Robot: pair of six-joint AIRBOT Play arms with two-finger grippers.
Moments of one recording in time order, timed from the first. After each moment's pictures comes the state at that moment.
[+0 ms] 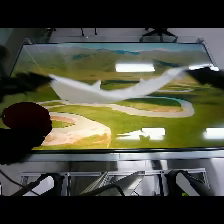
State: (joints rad) left arm 0.38 -1.21 1.33 0.17 -1.58 -0.99; right arm -0.45 -0.99 1.28 -0.38 1.26 0.94
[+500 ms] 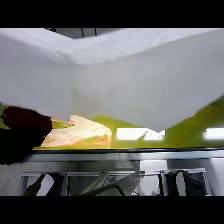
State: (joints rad) left arm 0.67 -0.95 1.93 0.19 -1.49 -1.09; right arm -0.55 -0.54 1.46 -0.27 0.80 0.79
